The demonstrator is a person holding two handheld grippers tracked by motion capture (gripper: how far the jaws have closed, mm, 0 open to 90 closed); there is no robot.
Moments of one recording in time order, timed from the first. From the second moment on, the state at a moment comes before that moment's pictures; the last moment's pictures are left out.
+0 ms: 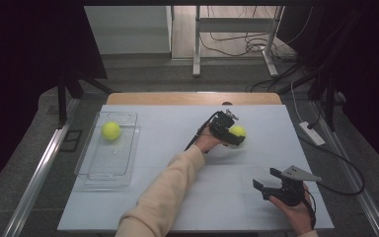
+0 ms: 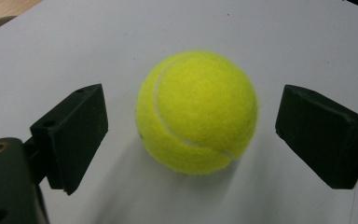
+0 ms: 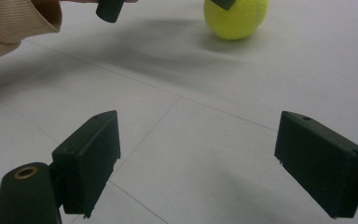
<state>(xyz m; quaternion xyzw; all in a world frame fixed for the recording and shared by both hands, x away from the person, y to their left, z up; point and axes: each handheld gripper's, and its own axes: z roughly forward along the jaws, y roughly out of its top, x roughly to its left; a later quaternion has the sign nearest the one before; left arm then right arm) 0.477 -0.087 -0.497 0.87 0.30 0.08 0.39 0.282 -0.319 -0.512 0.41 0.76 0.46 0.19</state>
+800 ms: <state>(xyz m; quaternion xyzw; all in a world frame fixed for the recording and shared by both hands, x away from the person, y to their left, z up) 0.482 -0.097 -0.508 0.87 0.30 0.07 0.38 0.281 -0.321 -0.512 0.41 0.76 0.46 0.19</state>
